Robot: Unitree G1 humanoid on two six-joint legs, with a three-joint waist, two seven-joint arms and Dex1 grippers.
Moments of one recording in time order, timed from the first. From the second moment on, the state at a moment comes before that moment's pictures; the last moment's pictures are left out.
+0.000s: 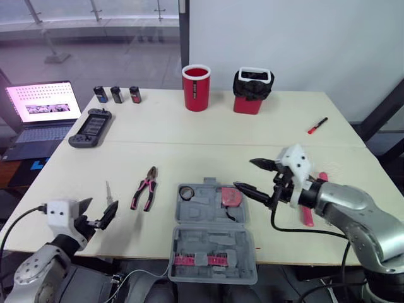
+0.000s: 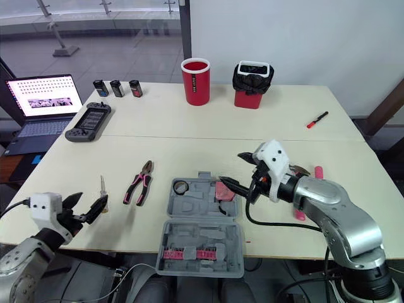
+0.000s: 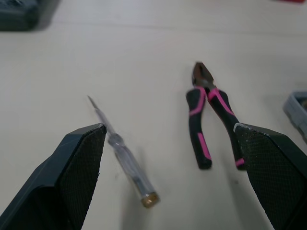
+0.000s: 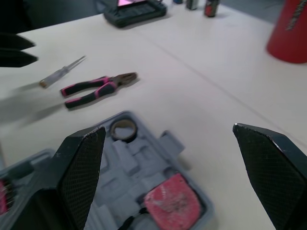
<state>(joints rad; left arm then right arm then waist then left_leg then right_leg) 0.25 0.44 0.38 -0.32 -0.47 0.40 -0.48 -0.26 -0.70 -0.04 -0.55 0.55 0.77 0.72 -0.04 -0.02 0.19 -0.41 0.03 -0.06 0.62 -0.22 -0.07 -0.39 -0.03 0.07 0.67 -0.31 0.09</state>
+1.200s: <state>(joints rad) -0.34 0.41 -0.01 -0.03 -0.24 0.91 -0.25 -0.34 -0.70 0.14 -0.50 0.48 0.71 0.79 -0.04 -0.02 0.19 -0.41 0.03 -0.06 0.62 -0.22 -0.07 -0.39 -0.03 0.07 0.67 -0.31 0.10</state>
